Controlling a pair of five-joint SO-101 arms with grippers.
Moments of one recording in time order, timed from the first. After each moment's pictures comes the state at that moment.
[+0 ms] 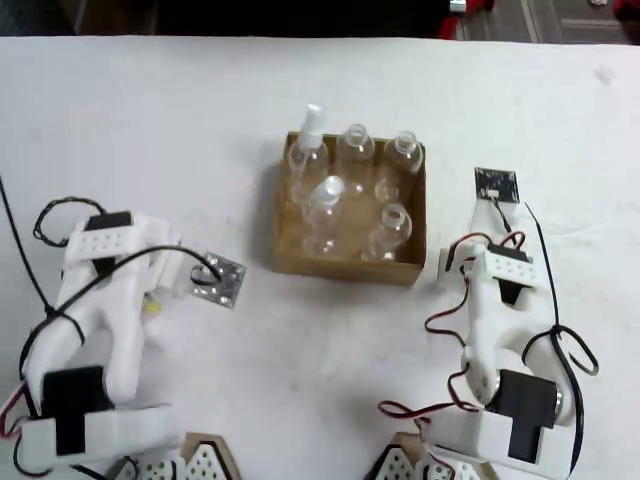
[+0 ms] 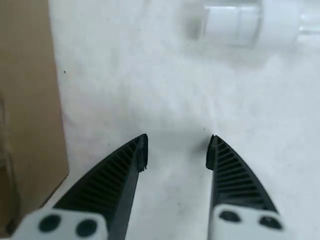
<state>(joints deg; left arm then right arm) -15.0 -6.4 41.1 56.0 -113.3 11.6 -7.3 48.4 36.7 9.8</state>
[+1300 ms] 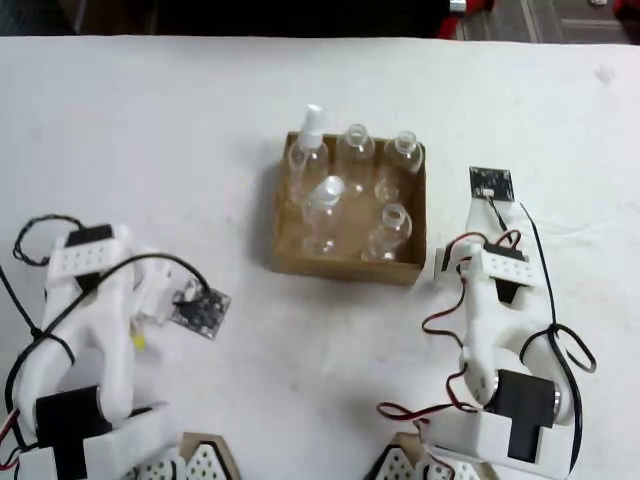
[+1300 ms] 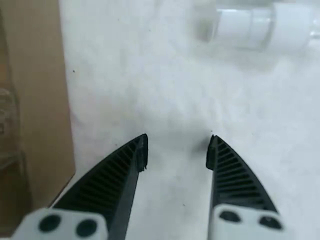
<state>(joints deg) -19.6 -12.3 46.9 66.6 -121.0 10.5 -7.3 48.4 36.7 9.9</state>
